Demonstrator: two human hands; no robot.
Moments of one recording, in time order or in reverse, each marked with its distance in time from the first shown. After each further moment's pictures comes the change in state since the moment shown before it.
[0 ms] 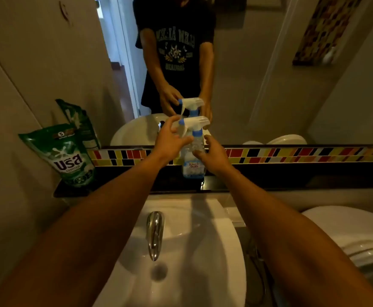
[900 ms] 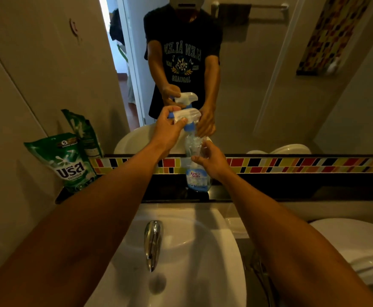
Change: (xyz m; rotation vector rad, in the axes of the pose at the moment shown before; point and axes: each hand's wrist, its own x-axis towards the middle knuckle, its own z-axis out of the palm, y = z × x) left_hand 0.027 0.039 -0.001 -0.140 0.116 0.103; right_hand 0.015 0.004 -0.011 0.098 -0.107 -0.032
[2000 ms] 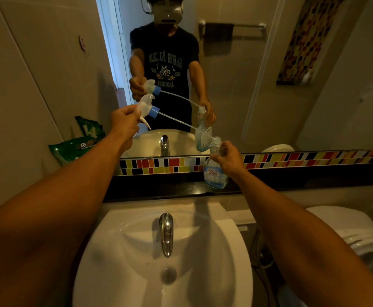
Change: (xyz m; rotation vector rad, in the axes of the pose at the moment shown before) left_hand -0.017 0.040 -0.143 0.035 0.166 -0.050; right_hand -0.062 -0.037 -0.005 -0.121 0.309 0.101
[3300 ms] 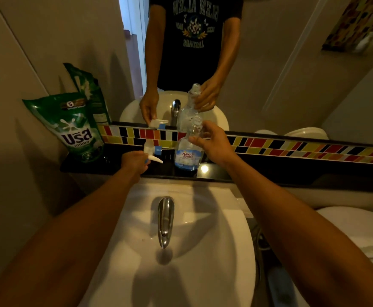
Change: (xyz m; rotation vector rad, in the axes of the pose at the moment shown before) left_hand -0.016 -0.236 0.018 0.018 0.202 -0.722; right_hand 0.036 0.002 0.087 0.126 -0.352 -0.124
